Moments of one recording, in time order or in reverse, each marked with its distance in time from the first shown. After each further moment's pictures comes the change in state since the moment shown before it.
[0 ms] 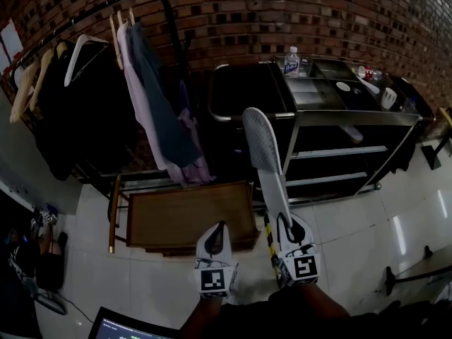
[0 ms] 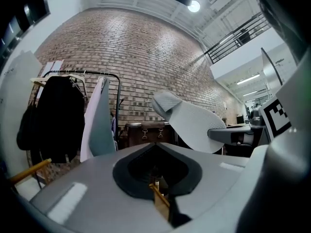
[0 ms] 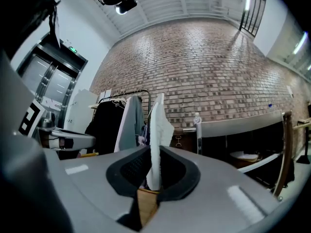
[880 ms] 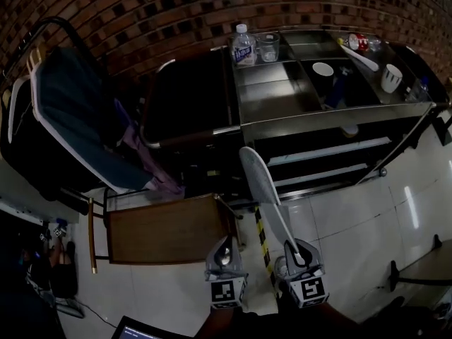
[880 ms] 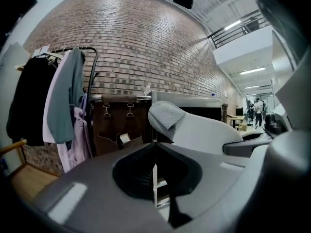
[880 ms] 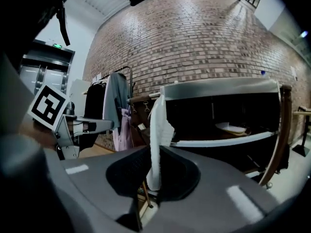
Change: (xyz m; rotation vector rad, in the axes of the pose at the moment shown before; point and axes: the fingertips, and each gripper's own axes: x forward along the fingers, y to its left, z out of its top) left arm 0.151 -0.145 -0.094 -0.016 0.204 -0.008; right arm -0.026 -0.184 -0.131 0.088 0.315 0.039
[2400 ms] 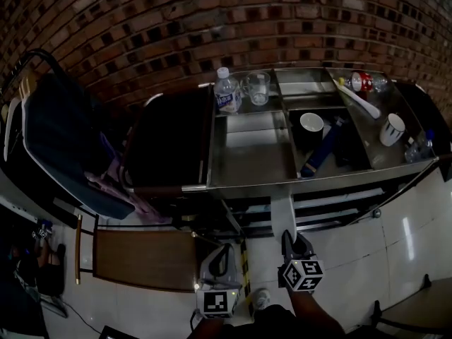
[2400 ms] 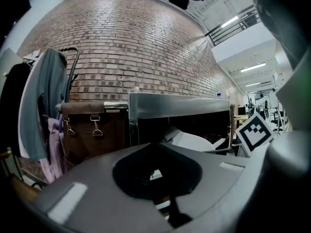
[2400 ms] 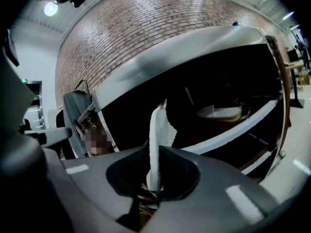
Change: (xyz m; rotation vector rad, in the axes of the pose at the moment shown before) left arm 0.131 -0.064 0.078 0.019 -0.063 0.010; right arm 0.131 -0.192 0.019 0.392 0.028 -0.071
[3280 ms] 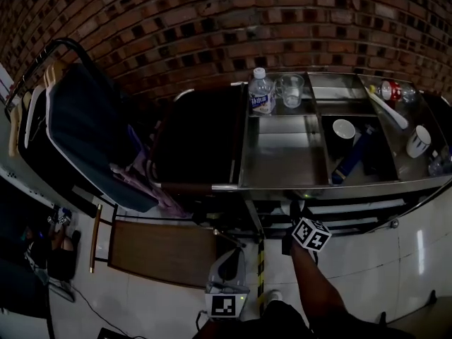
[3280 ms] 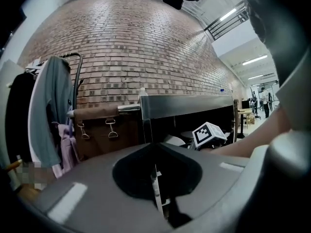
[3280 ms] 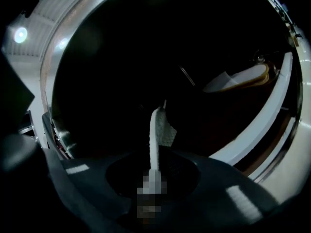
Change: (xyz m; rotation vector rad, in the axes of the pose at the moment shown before) left arm -0.021 0.031 0.003 0.061 0.028 0.054; right arm 0.144 -0.001 0.003 0.237 0.044 0.027
